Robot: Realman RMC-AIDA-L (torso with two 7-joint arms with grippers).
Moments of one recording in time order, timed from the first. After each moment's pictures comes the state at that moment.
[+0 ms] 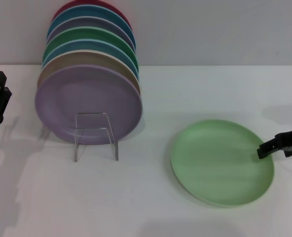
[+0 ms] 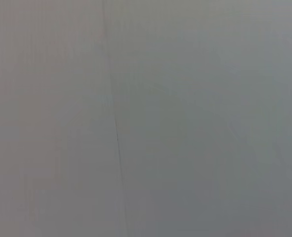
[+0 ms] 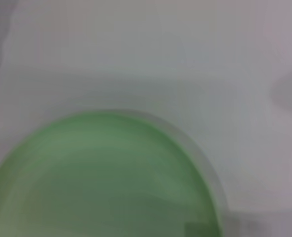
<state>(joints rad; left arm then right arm) -0.29 -2.07 -0.88 -0.27 2.36 1.50 0.06 0.60 2.05 2.13 1.18 -2.72 1.54 -0.33</state>
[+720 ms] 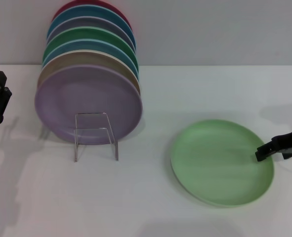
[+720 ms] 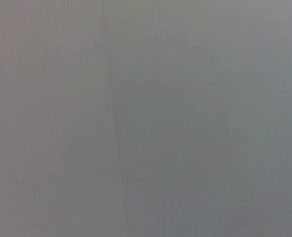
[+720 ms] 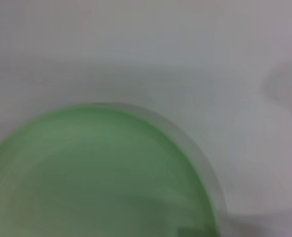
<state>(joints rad) -0.29 -2.07 -0.88 -0.27 2.36 1.49 0.06 0.62 2.04 2.12 1.11 -2.75 1.50 -0.33</state>
